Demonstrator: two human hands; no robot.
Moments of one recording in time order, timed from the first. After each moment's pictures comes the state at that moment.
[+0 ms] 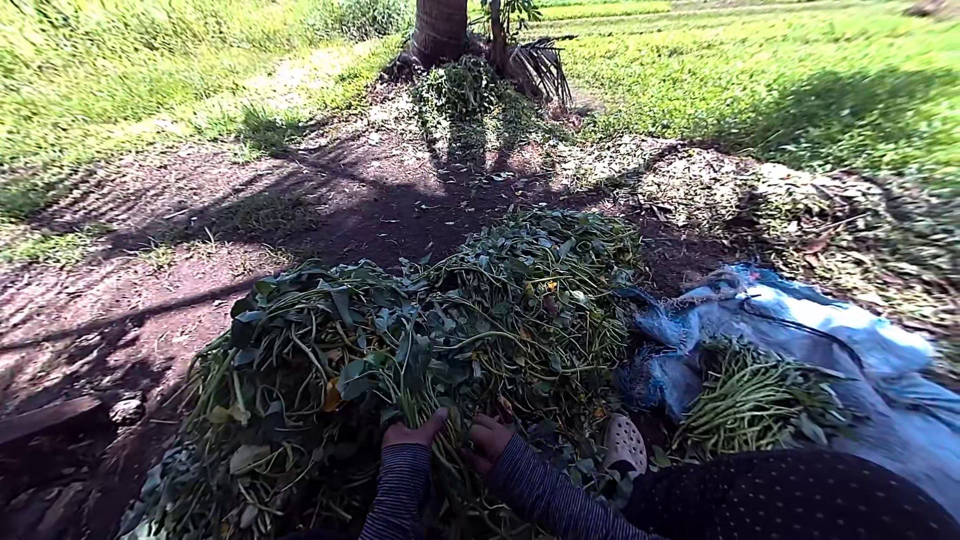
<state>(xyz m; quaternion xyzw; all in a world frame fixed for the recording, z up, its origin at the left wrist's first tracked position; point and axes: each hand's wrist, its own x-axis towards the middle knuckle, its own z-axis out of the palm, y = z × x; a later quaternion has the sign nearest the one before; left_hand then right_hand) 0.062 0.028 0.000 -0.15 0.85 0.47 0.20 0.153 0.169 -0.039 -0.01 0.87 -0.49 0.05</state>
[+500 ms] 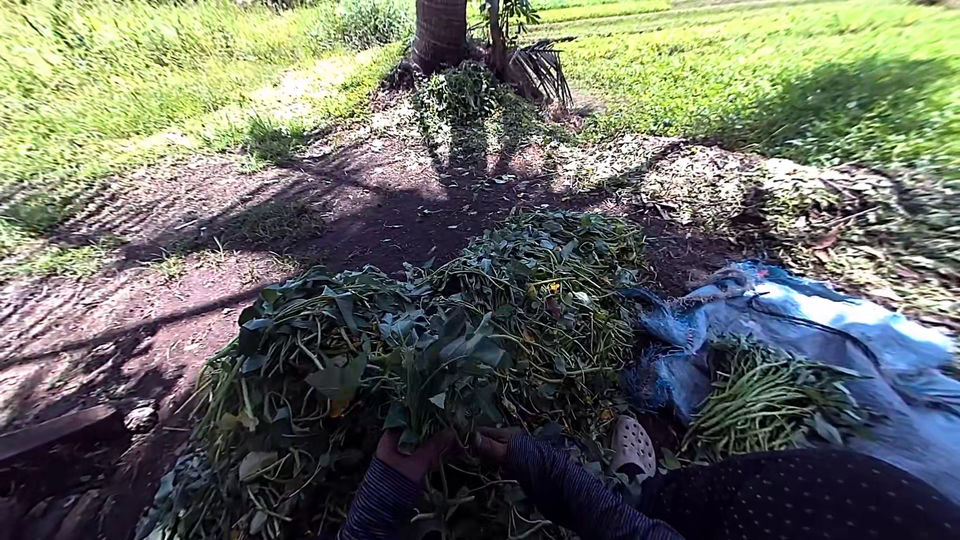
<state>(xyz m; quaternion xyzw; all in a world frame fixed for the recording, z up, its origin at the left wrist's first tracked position) 0.074 -0.001 0.017 0.18 0.75 0.62 0.15 0.139 0.169 -0.028 0.16 0.71 -0.65 0.22</state>
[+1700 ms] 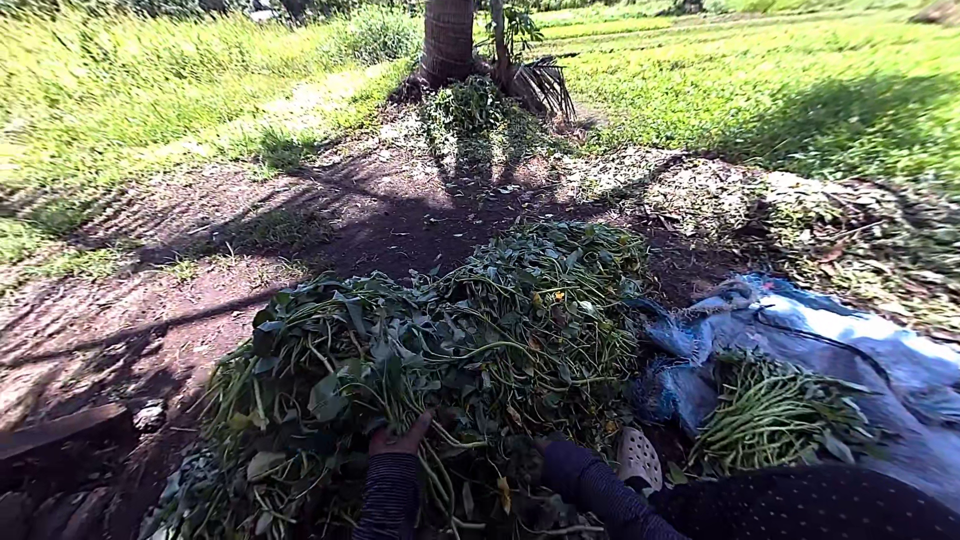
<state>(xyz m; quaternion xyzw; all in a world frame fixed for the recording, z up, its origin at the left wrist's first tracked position) 0.051 0.002 -0.009 -0.14 0.80 0.58 0.10 0.171 0.230 -0.101 0.21 0.86 -0.29 0.36</state>
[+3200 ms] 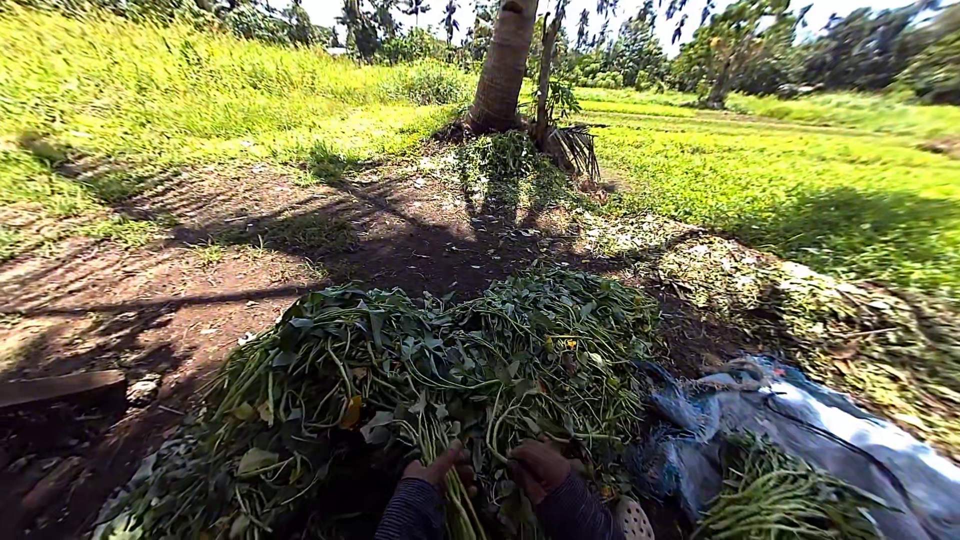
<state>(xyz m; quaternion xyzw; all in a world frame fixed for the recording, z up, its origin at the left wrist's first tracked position) 0.075 0.030 0.010 -0.23 0.60 0.71 0.29 0.169 0.207 0.027 0.04 0.89 -0.46 -0.01</state>
